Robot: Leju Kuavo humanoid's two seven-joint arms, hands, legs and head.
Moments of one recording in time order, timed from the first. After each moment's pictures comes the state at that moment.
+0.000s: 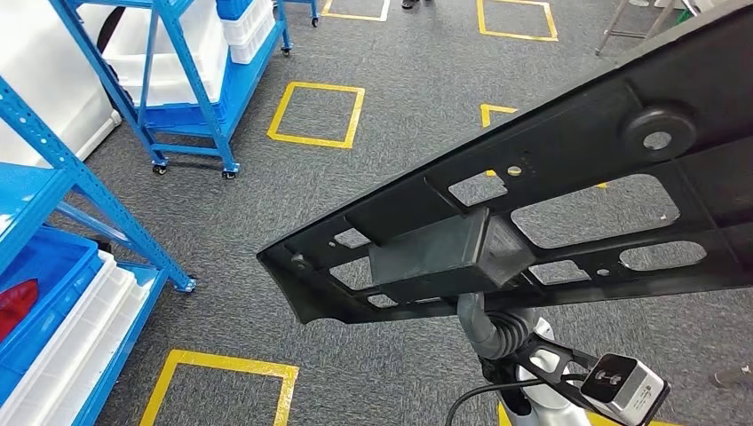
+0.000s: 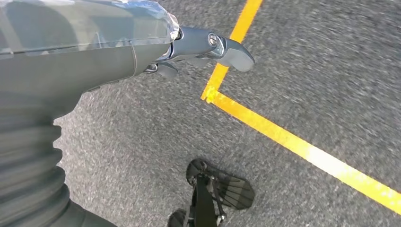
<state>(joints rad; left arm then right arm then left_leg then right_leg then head) -0.09 -0.06 1.19 -0.22 -0.84 0.14 -0.11 -0.14 -0.06 0.33 -1.95 -0.02 0.27 -0.68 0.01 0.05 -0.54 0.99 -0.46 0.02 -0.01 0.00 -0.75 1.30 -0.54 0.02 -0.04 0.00</state>
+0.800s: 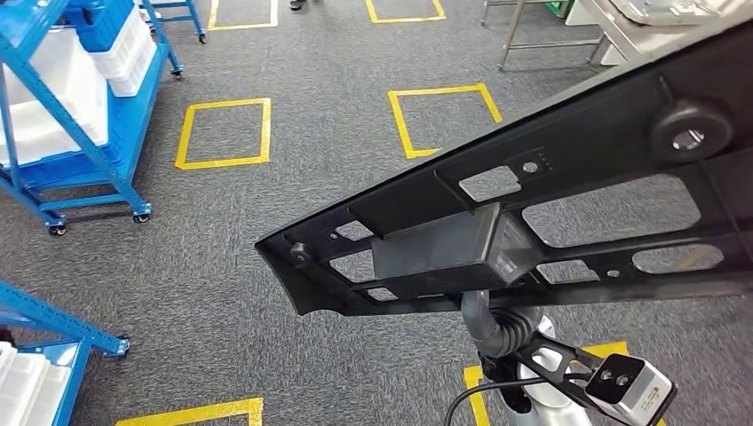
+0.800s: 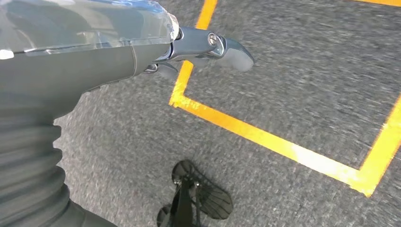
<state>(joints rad) -0.10 -0.01 1.26 -0.22 -0.77 0.15 -0.12 -0.14 -0.04 0.32 -1.96 -0.02 0.27 -0.68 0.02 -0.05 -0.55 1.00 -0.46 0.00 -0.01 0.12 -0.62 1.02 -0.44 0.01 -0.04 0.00</state>
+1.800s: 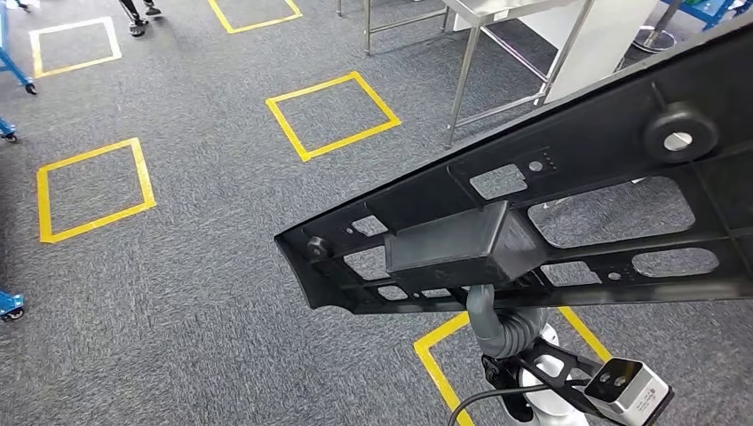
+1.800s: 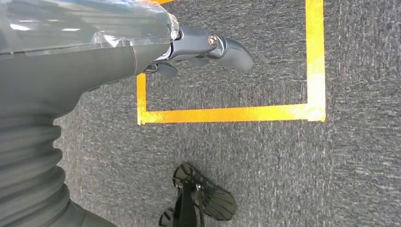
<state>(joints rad) -0.08 0.00 1.27 -0.22 -0.81 0.12 -0.13 -0.09 -0.03 0.29 -1.96 -0.01 0.23 -0.68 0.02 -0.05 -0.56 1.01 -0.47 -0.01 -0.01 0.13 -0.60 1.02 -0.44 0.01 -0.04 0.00</state>
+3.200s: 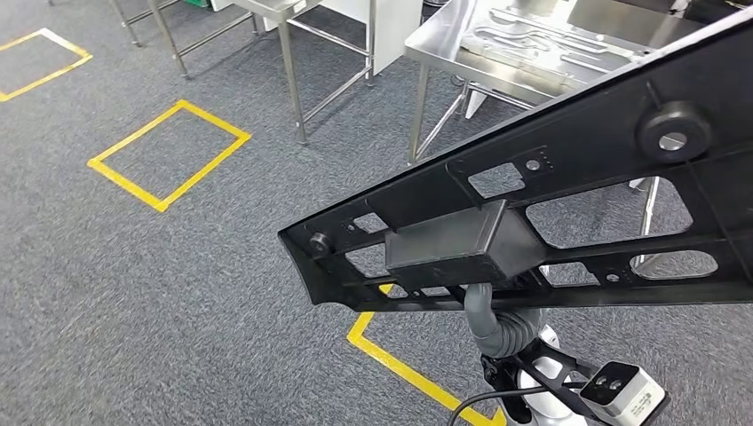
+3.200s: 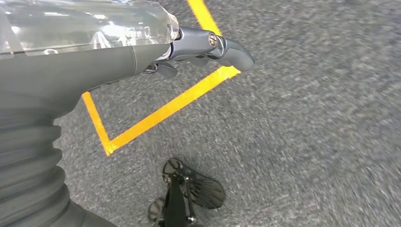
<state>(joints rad) -0.09 0.01 1.27 -0.22 -0.79 0.08 -0.15 -0.10 -0.04 0.30 -1.96 0.02 0.19 -0.68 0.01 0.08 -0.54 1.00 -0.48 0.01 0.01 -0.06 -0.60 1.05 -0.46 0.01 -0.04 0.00</state>
